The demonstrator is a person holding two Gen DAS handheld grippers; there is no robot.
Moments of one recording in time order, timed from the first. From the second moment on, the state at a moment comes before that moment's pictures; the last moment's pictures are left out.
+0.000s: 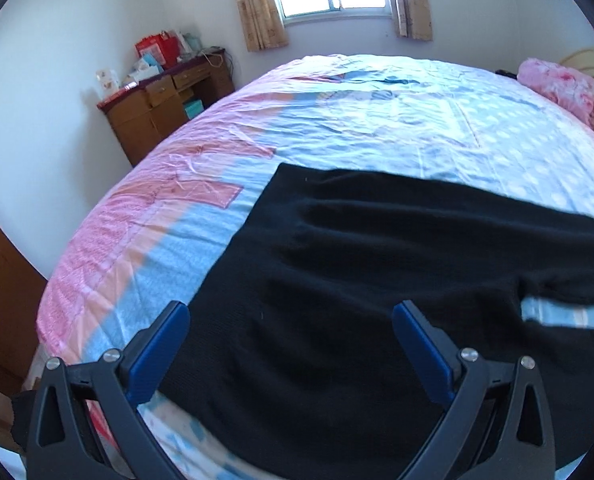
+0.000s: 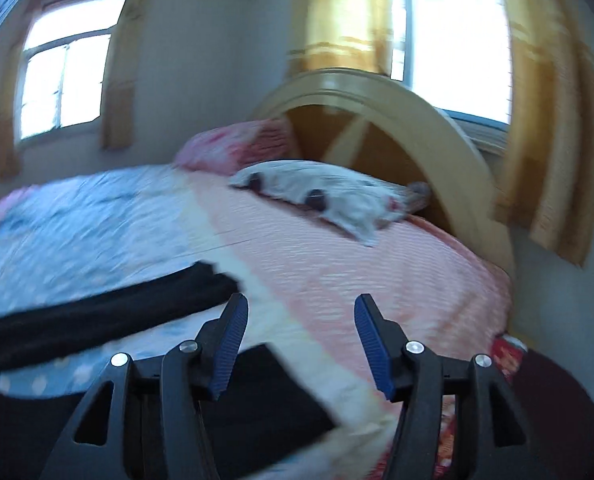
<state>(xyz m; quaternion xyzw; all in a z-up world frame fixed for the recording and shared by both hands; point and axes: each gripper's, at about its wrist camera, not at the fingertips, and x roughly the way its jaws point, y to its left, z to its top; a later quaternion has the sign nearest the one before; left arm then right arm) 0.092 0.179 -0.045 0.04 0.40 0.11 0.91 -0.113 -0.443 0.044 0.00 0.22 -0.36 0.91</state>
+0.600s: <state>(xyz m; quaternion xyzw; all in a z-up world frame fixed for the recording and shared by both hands) 0.068 0.175 -0.061 0.08 0.41 0.07 0.91 -0.081 -0.430 0.002 0.03 0.30 -0.28 0.91</state>
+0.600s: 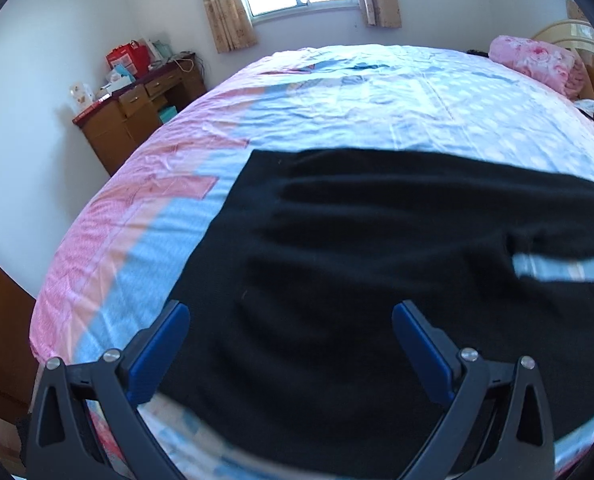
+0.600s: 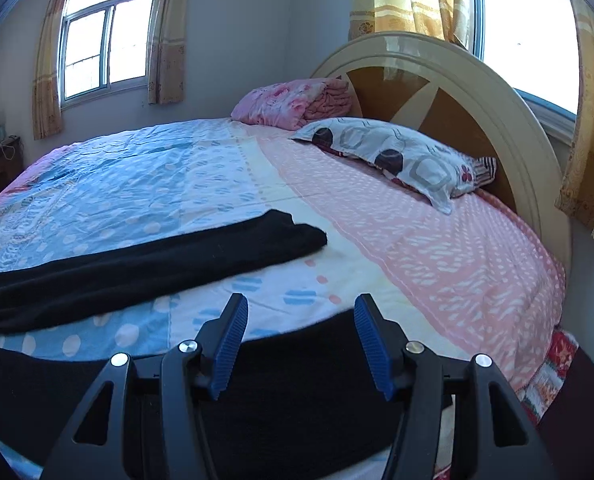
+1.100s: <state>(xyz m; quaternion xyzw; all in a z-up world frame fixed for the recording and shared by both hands) 0.034 0.194 -0.076 0.05 0.43 0.10 0.90 -0.187 -0.465 -0.002 0.11 0.26 -0.34 0.90</state>
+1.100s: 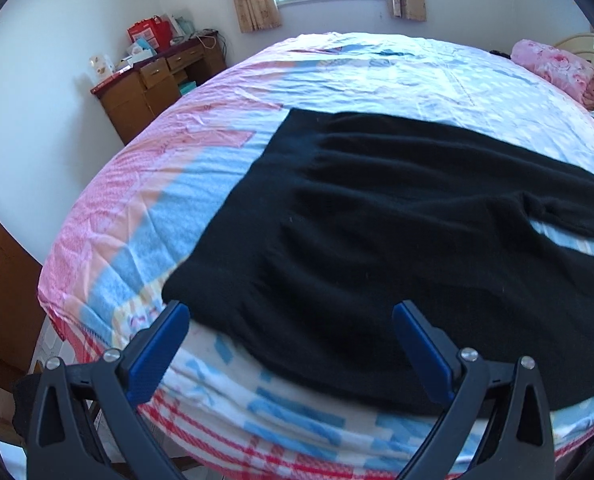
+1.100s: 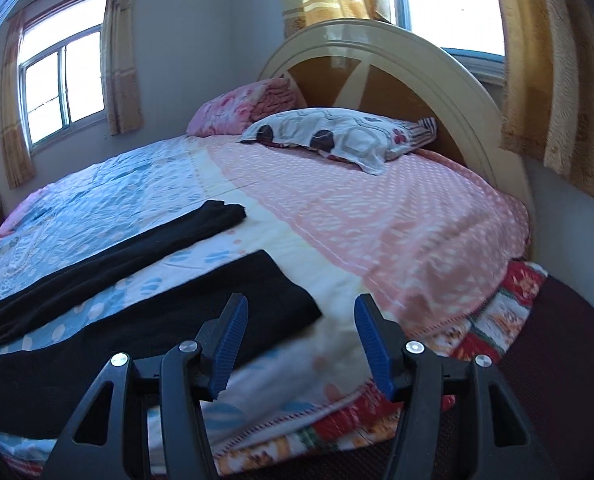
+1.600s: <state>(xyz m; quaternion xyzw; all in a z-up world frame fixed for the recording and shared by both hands) 0.084 0.196 -0.012 0.06 0.39 0.09 0.91 -0.104 -0.478 0.030 0.12 0.27 -0.24 0.92</state>
